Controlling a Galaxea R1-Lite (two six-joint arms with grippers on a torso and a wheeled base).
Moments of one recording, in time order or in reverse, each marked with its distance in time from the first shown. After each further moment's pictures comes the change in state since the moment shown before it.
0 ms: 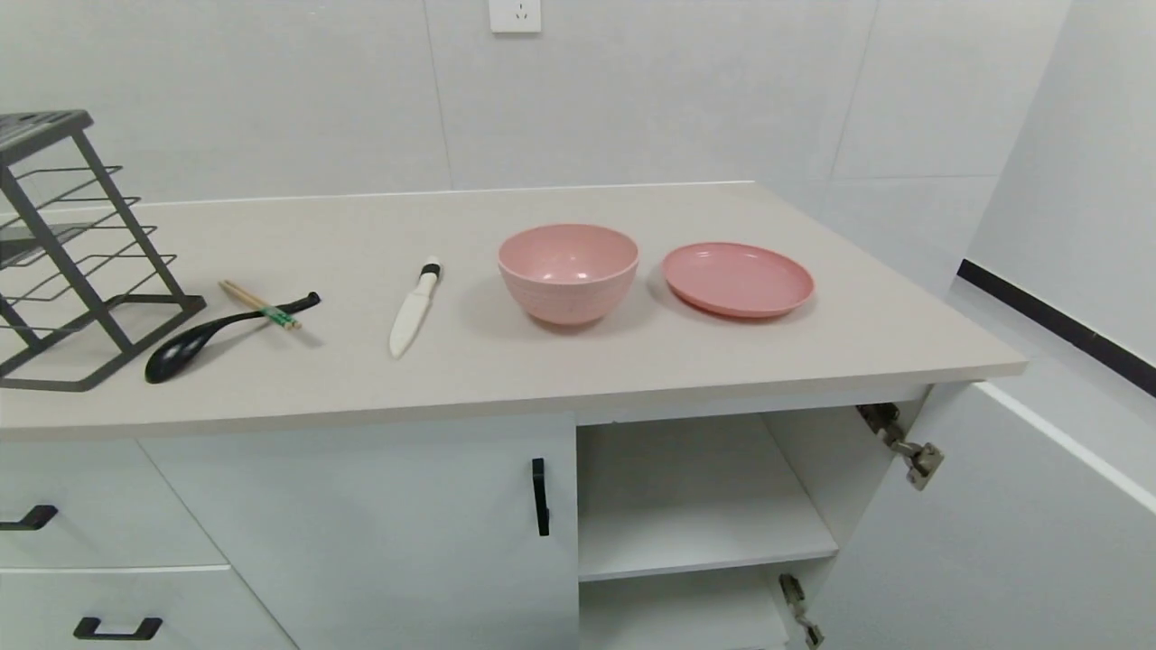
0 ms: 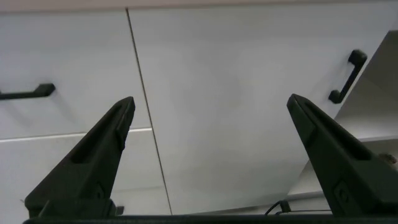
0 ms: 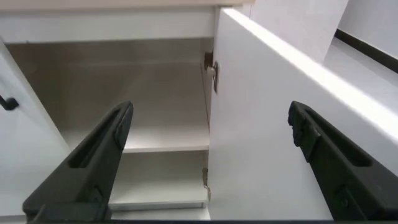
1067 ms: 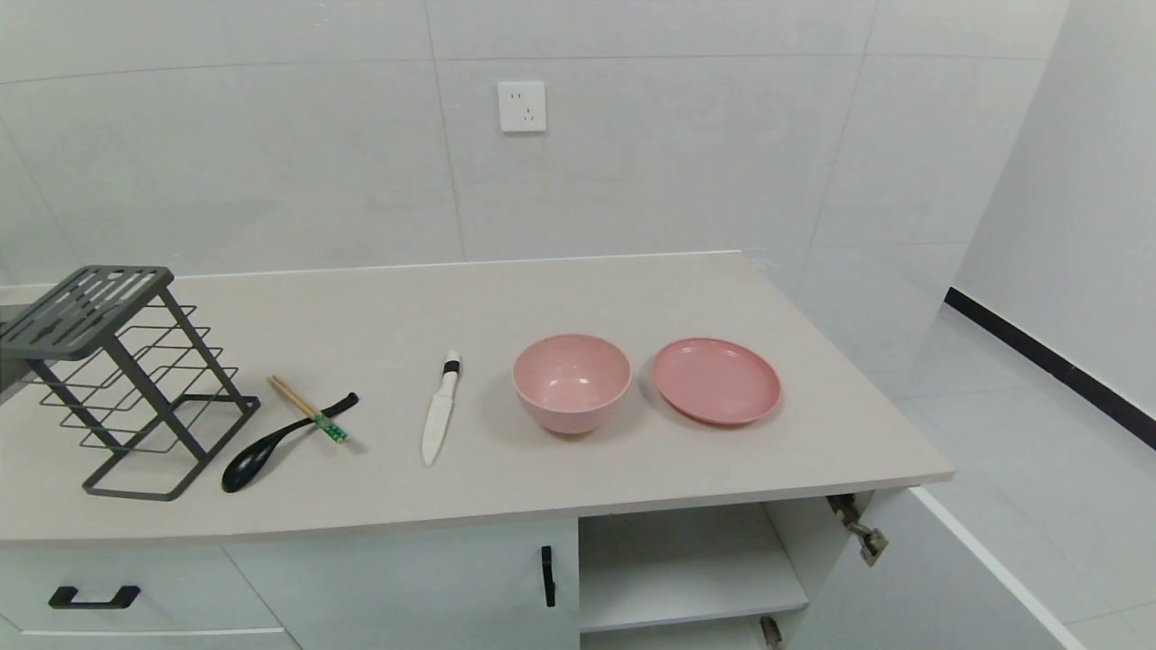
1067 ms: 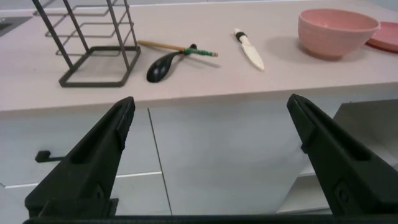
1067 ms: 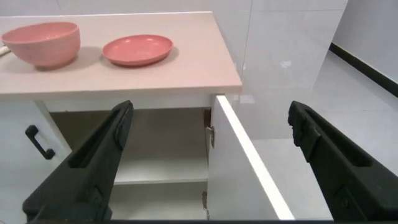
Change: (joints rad) left arm 0.000 0.000 0.000 0.000 0.000 0.000; right arm -0.001 0.000 0.000 0.000 0.000 0.000
